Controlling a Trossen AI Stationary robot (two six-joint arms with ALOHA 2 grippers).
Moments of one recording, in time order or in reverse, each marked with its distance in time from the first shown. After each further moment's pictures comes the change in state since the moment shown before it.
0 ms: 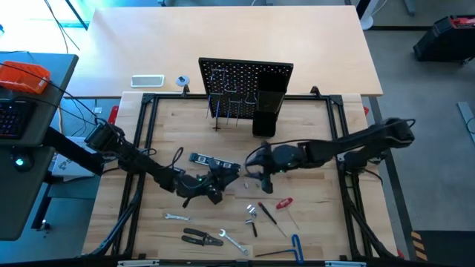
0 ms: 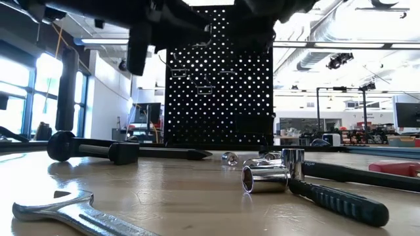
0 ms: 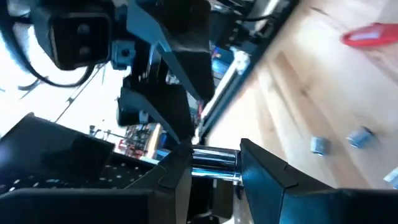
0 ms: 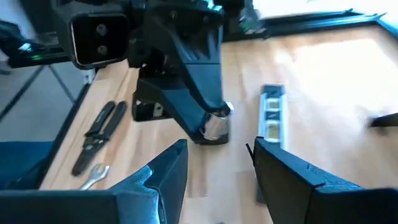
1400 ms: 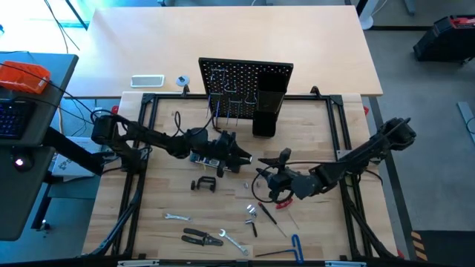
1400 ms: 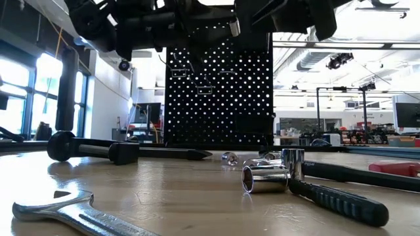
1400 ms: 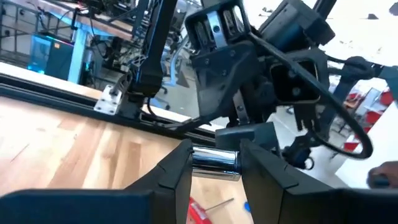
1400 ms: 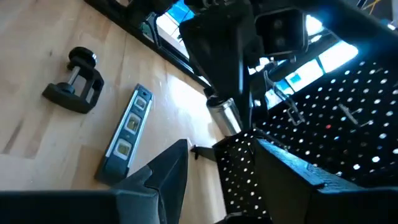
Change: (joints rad) left arm 0.490 -0.002 0.031 0.092 1.080 -1.466; right arm 0.289 0.016 -0.179 0.324 0.817 -0.731
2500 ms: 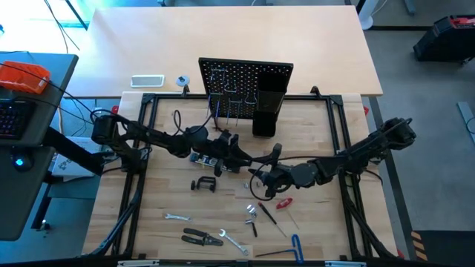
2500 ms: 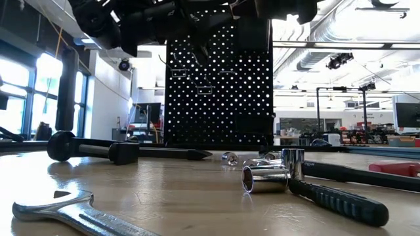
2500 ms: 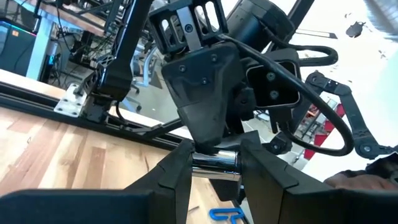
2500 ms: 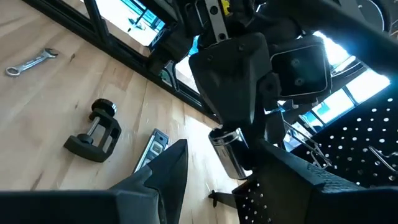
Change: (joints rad) left arm 0.004 0.003 0.035 0.025 0.095 -0.105; right arm -0.090 0.000 0.000 0.156 -0.275 -0.063
